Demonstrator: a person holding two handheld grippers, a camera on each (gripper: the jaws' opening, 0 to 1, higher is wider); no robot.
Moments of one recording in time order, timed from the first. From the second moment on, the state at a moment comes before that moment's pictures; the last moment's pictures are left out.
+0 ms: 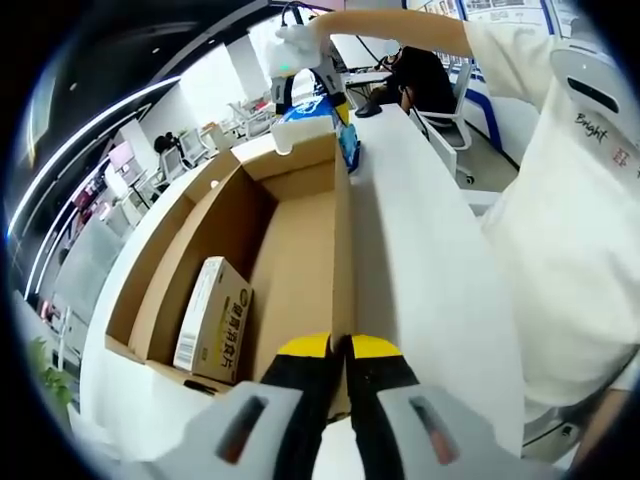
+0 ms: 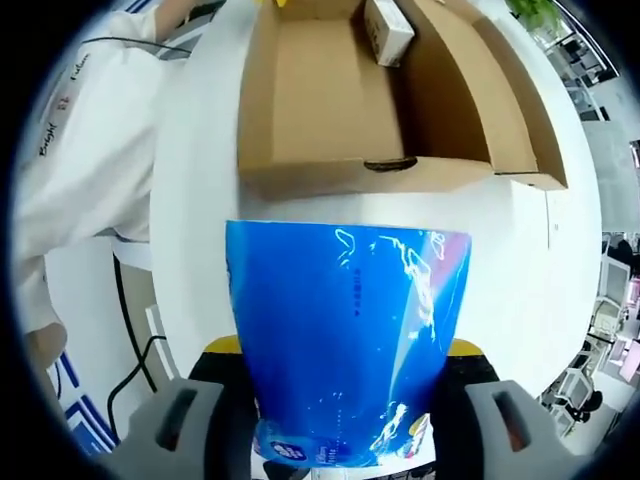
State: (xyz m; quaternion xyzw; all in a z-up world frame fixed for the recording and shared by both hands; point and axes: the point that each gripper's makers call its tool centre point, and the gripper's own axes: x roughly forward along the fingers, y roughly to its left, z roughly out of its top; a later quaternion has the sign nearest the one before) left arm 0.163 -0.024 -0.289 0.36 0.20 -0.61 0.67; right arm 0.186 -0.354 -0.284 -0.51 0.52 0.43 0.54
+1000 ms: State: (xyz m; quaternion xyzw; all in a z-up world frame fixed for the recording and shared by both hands) left arm 0.162 -0.026 -0.289 0.36 0.20 -0.61 0.68; right arm 0.189 -0.357 -0.294 -0.50 0.52 0.44 0.54
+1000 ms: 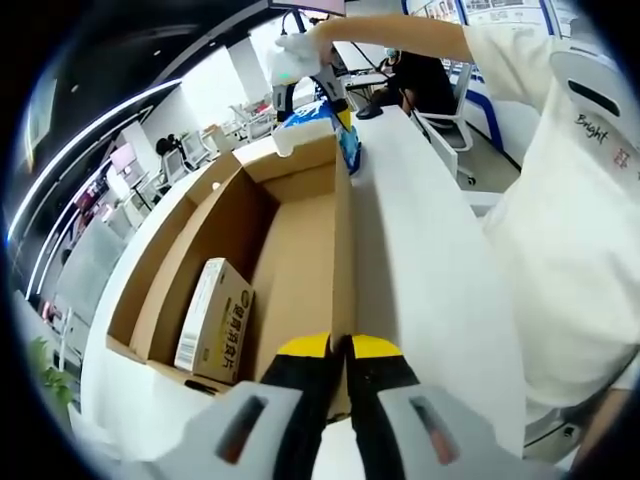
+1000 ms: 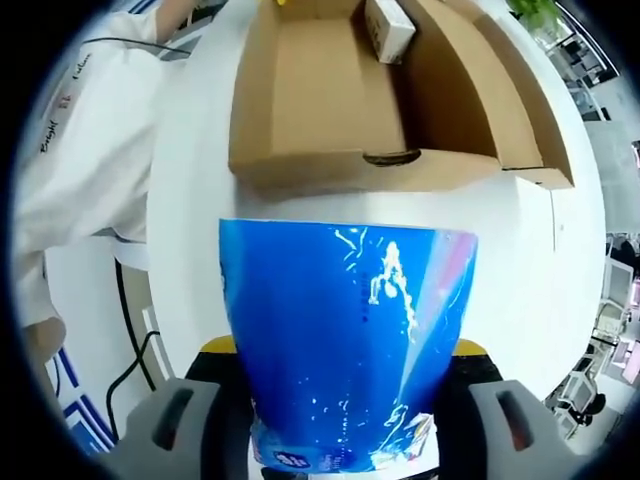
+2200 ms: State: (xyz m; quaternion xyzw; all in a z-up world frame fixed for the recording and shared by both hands) left arm 0.161 -0.026 -0.289 0.37 0.19 -0.61 0.68; right arm 0.189 -0.363 -0.279 -0.53 0.49 0.42 0.55
